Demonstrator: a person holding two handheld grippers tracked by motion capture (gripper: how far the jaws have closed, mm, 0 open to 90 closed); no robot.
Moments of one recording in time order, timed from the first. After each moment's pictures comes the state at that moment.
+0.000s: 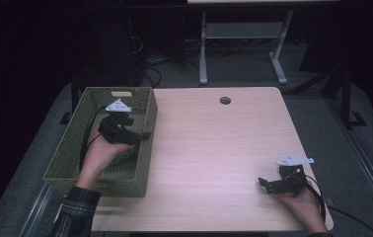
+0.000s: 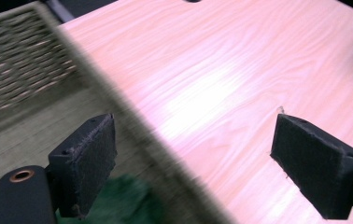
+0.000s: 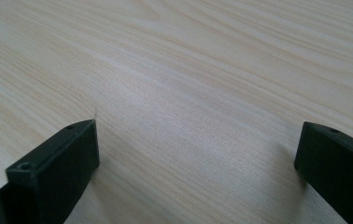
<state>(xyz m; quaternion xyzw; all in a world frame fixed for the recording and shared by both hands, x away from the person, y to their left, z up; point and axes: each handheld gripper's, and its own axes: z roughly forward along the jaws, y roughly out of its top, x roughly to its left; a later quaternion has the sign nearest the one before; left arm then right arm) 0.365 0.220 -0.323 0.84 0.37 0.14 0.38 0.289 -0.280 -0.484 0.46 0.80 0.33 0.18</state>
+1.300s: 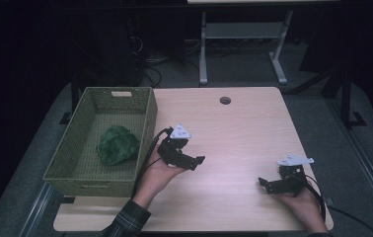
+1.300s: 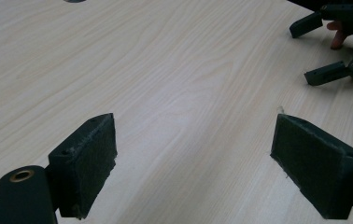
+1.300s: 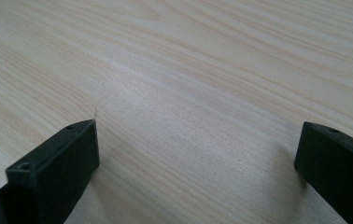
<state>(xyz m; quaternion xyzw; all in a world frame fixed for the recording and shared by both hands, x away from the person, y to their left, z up) 0.337 0.089 -0.391 0.86 0.29 0.10 0.40 0.289 -0.280 -0.484 0.46 0.80 0.33 0.18</state>
